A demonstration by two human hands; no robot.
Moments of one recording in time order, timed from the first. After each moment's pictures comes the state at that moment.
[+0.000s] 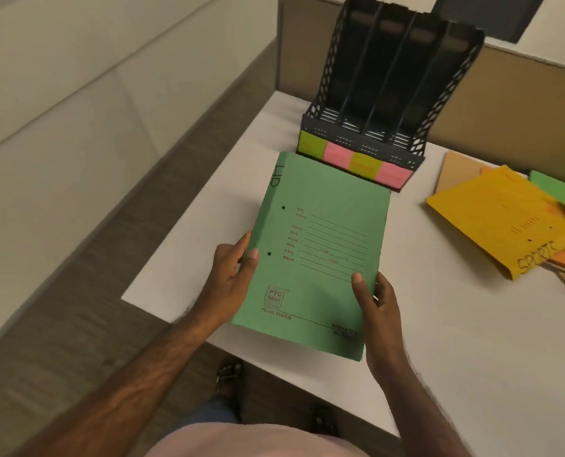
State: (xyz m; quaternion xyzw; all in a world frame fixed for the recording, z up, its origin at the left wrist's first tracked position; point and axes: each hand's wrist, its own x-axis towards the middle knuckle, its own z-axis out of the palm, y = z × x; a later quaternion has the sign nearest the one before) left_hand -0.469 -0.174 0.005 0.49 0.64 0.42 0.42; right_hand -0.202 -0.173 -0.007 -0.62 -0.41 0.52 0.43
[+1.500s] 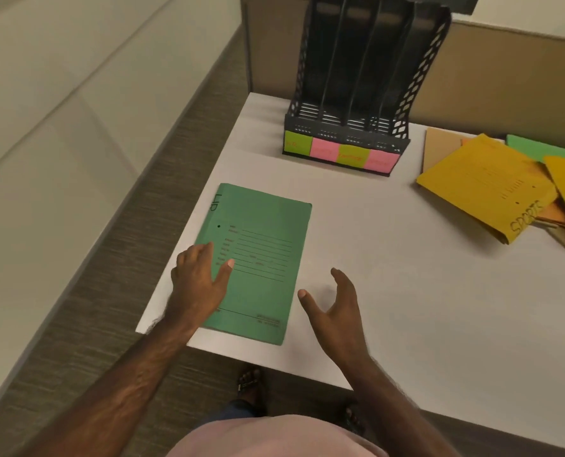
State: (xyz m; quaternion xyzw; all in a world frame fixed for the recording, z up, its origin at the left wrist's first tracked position) left_hand -0.563 -0.143 -0.028 0.61 0.75 0.18 0.20; right_hand -0.297 -0.192 -0.025 -0.71 -0.49 0.40 0.30
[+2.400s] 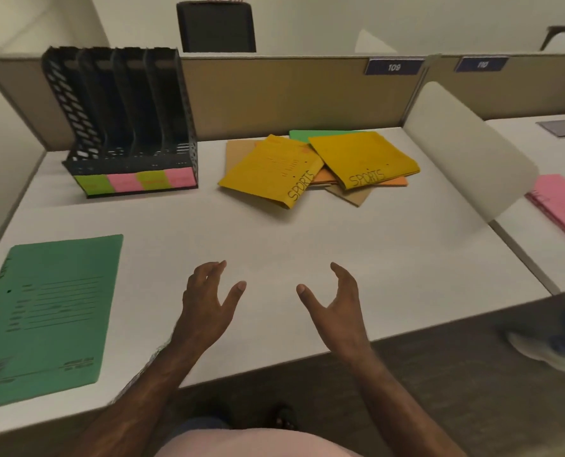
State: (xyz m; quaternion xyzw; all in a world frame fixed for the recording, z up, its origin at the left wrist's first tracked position) left_hand -0.202 -0.218 -0.008 0.75 0.56 0.23 0.28; right_hand 0.024 -0.332 0.020 -0.78 -0.37 0.30 0.42
